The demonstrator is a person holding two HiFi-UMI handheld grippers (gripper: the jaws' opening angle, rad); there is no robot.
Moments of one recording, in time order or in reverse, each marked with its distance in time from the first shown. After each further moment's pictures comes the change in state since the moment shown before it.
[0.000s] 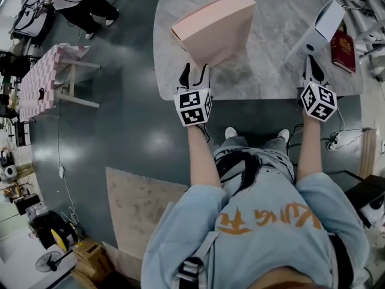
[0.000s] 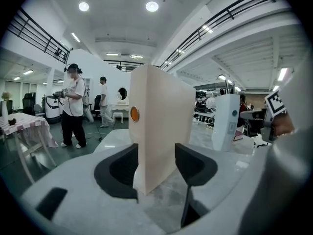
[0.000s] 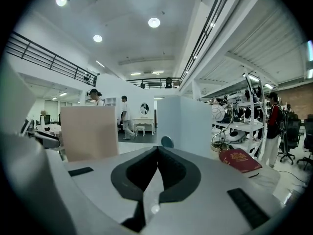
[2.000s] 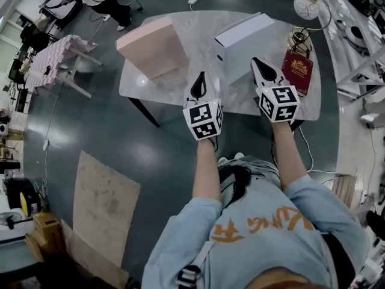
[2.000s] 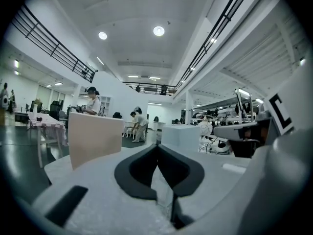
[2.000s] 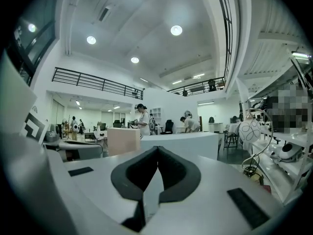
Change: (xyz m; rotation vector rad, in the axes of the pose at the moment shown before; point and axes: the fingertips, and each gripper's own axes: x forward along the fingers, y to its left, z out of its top) left arm -0.004 -0.345 0.099 -0.104 -0.248 0.272; right arm -0.041 -0.116 0.087 -0.086 -0.086 0.620
